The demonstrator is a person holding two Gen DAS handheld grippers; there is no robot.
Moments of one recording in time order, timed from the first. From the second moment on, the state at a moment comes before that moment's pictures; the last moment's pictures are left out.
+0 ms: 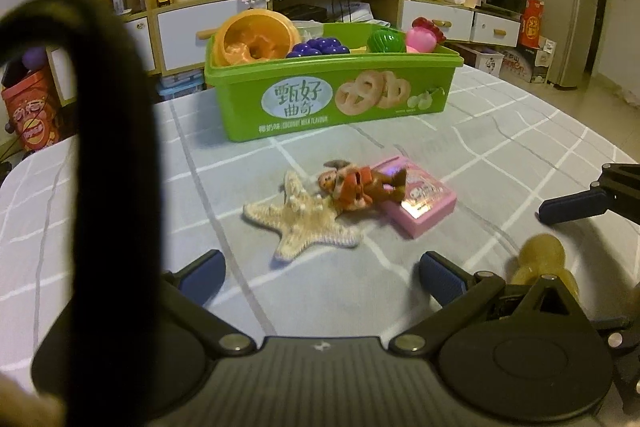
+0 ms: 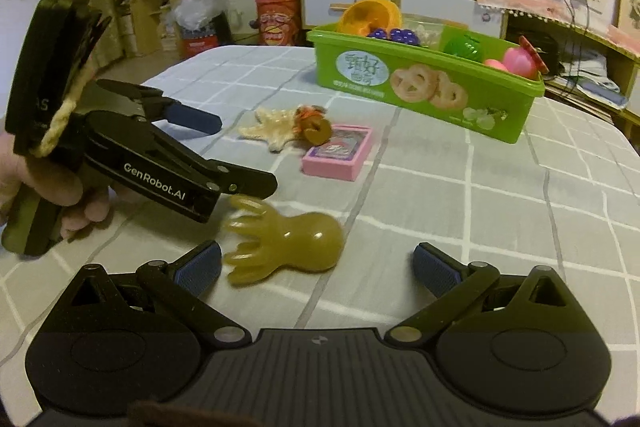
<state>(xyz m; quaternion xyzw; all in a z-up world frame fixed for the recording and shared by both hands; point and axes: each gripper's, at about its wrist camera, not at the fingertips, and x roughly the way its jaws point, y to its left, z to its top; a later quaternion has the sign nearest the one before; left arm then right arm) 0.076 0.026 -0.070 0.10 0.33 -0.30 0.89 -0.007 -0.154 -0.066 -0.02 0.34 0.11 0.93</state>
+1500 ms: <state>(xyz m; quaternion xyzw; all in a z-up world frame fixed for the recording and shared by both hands) 0.076 0.029 -0.056 0.07 0.35 -0.26 0.90 0.023 -0.182 -0.049 0.01 0.36 0.08 0.93</state>
